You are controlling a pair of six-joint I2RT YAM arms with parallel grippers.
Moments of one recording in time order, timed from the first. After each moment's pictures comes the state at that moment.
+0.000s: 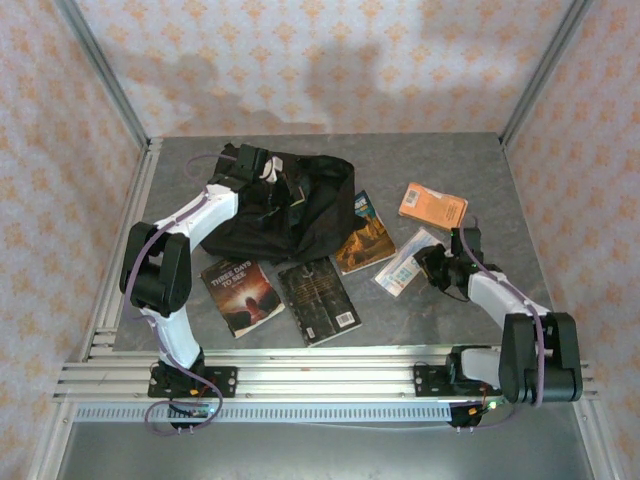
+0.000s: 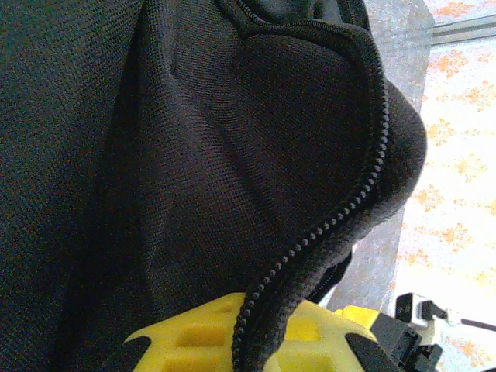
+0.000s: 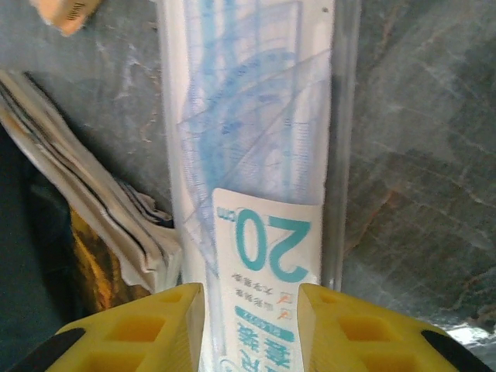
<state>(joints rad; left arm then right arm) -0.26 1.82 1.37 -0.40 0.52 -0.82 0.00 1.24 0.49 -0.21 -0.33 0.95</state>
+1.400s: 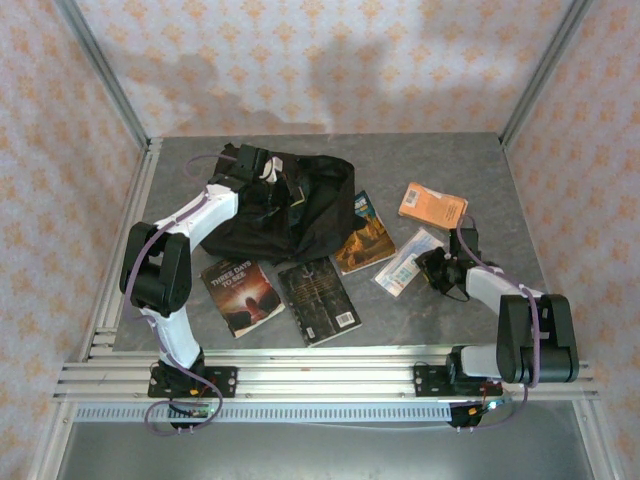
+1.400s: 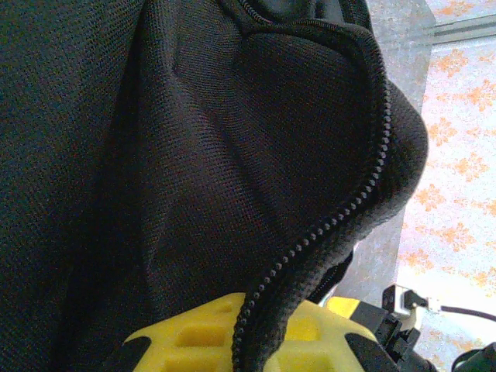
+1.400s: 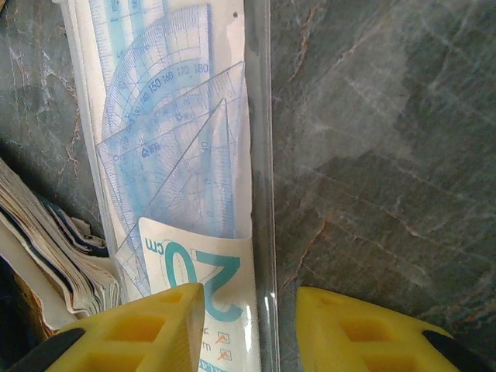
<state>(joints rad) -0.26 1.82 1.37 -0.41 0.52 -0.82 -0.01 1.33 0.49 -0.19 -0.31 0.93</state>
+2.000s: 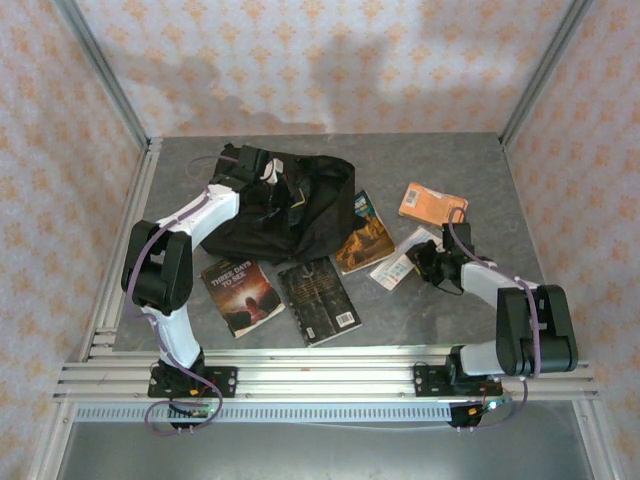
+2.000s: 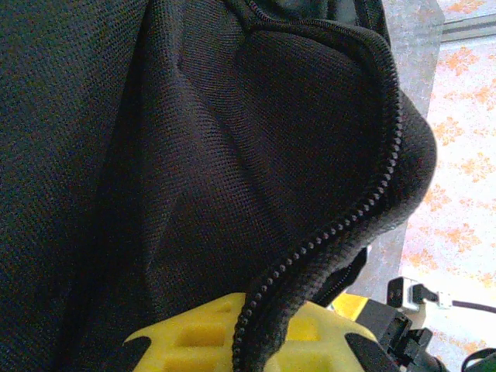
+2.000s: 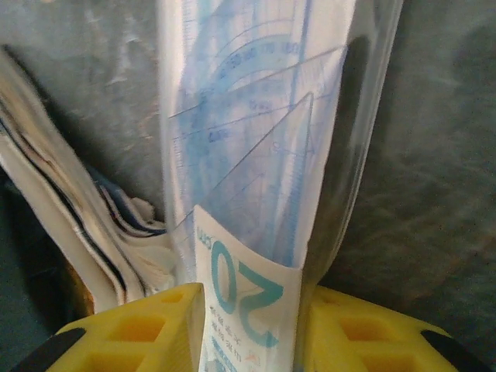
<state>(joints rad) -0.26 1.84 1.37 -0.41 0.52 -0.82 0.04 1.37 0.53 -0.11 -0.36 0.94</state>
